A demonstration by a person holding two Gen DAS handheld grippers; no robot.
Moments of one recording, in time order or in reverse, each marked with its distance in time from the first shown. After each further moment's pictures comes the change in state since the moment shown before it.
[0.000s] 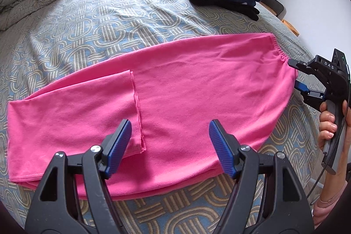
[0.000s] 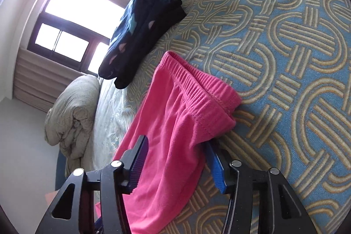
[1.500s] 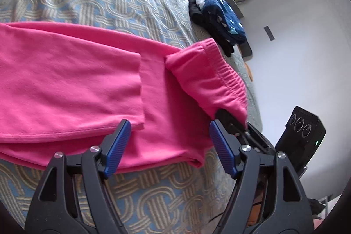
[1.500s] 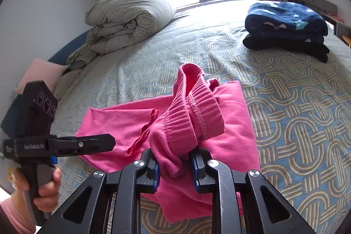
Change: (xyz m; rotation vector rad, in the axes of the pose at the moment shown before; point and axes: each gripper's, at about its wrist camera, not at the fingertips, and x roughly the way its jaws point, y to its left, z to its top) left arm -0.008 0.075 -0.010 -0.425 0.065 -0.504; right arm 0.025 0.172 -0.152 -0.891 0.121 0.035
